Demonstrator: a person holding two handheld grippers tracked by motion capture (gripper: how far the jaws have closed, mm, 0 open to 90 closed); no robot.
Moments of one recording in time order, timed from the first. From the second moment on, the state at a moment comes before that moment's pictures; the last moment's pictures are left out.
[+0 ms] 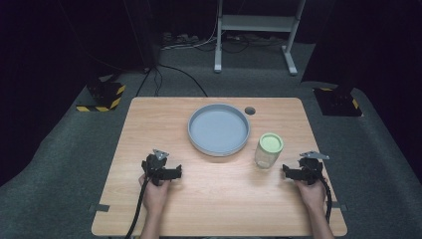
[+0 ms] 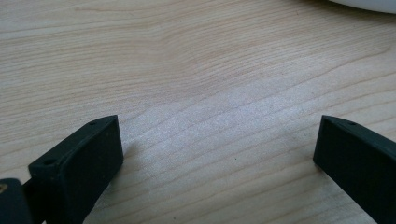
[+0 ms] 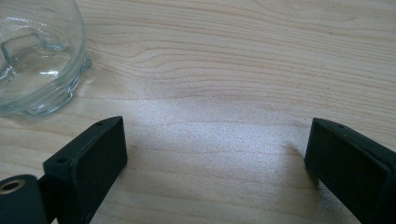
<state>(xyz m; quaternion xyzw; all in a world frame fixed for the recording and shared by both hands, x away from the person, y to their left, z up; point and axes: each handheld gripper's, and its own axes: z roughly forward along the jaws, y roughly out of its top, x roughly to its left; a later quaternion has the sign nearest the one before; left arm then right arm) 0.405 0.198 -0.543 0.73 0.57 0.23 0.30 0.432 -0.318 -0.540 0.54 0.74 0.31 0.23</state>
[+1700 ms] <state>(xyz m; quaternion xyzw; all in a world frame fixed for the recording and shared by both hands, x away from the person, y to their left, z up) 0.406 0.198 -0.543 0.73 0.56 0.23 0.30 0.399 -0.307 -0.534 0.51 0.76 0.36 0.18</state>
